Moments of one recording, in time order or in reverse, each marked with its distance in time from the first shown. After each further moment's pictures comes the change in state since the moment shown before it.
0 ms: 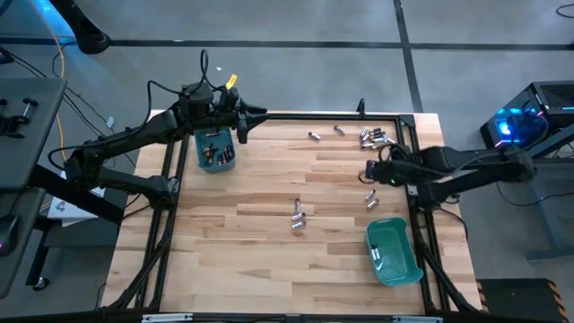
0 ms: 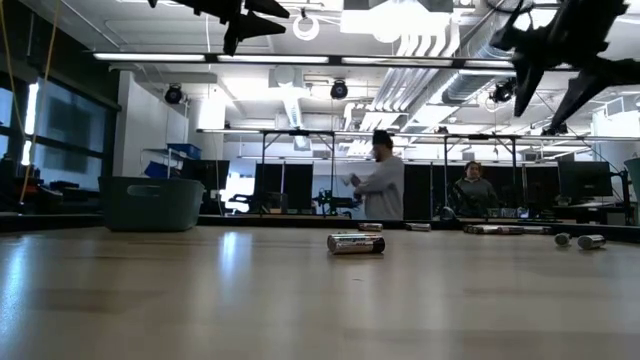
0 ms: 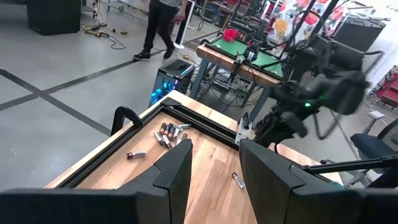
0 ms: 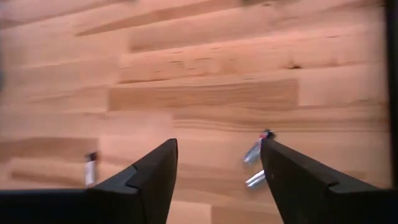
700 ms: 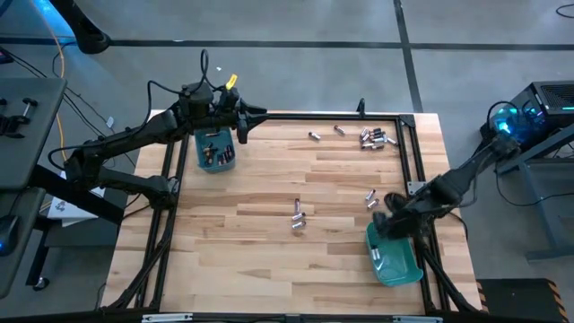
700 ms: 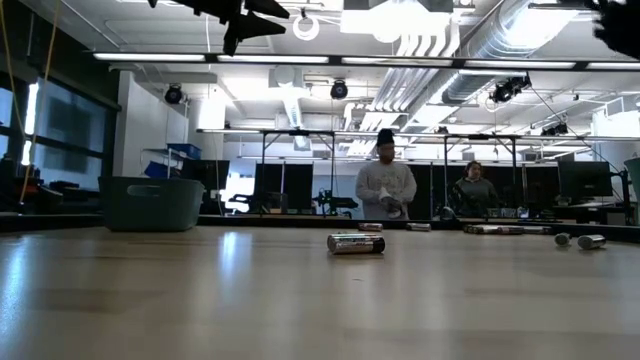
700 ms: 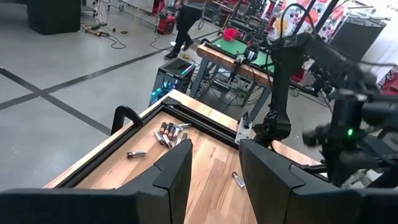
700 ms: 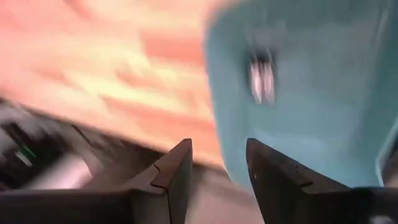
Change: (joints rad) left arm 0.000 0.000 0.000 -0.002 0.000 0.000; right arm 0.570 -0.024 -0.092 0.282 -0.415 0.537
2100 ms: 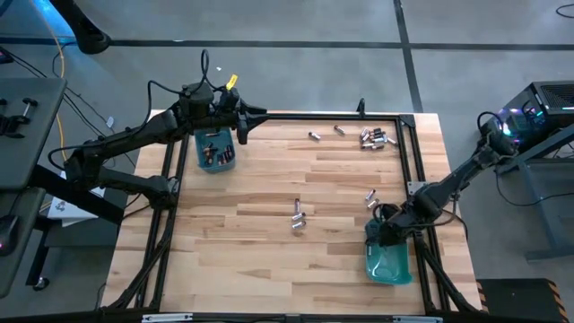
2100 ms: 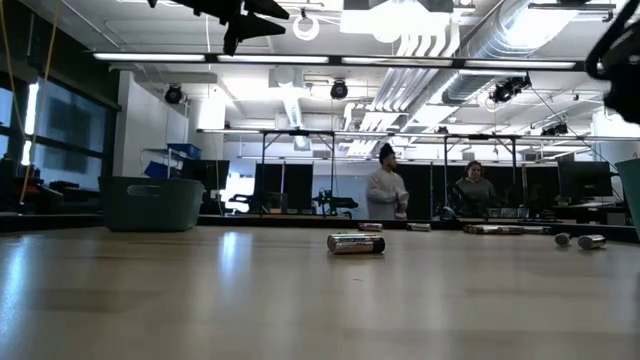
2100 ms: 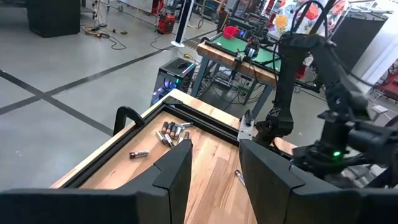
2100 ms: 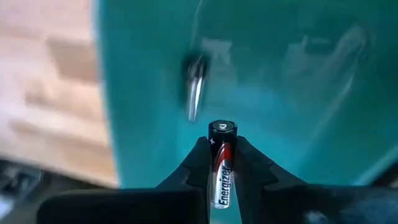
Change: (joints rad) left arm 0.000 0.000 0.000 -0.006 0.001 0.027; right arm 0.005 0.130 -0.211 0.204 -0.099 -0.054
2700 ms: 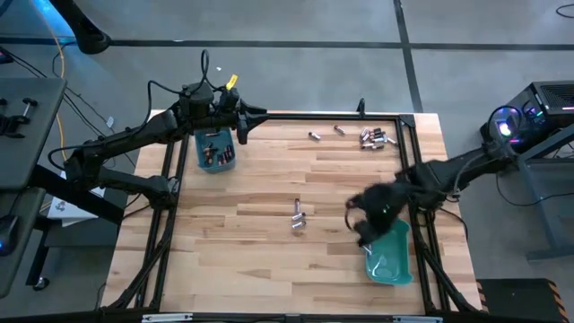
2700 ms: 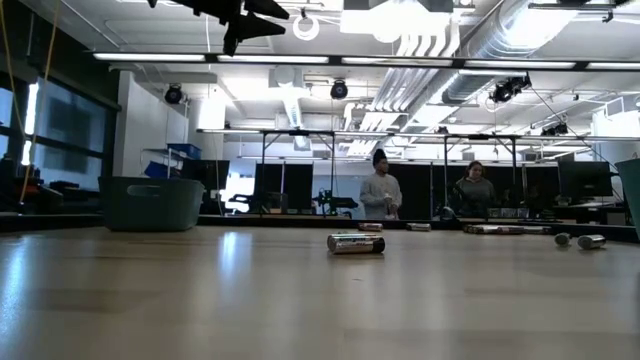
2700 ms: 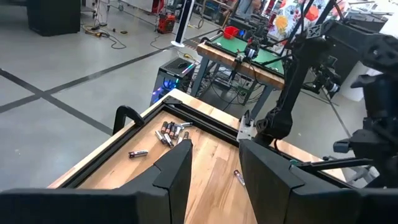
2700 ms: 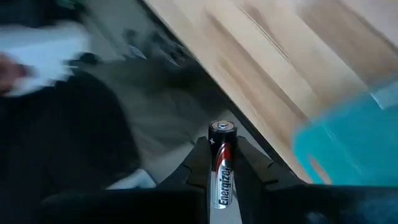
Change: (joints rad) left arm 0.000 0.000 0.000 0.000 0.000 -0.008; right arm -0.263 0.152 0.562 -0.113 -0.263 -0.728
